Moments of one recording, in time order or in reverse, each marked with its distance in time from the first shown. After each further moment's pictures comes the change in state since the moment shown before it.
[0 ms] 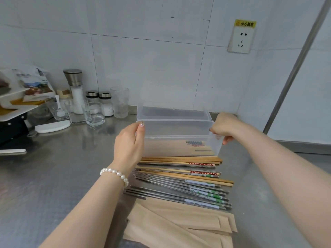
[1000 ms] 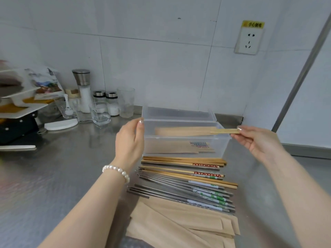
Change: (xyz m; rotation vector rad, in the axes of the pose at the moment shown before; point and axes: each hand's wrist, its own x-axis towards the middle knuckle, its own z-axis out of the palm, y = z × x) left_hand 0.001 0.006 -0.009 -0.042 0.069 -0.040; right_hand -0.020 0.072 0.009 1.494 0.078 -0.020
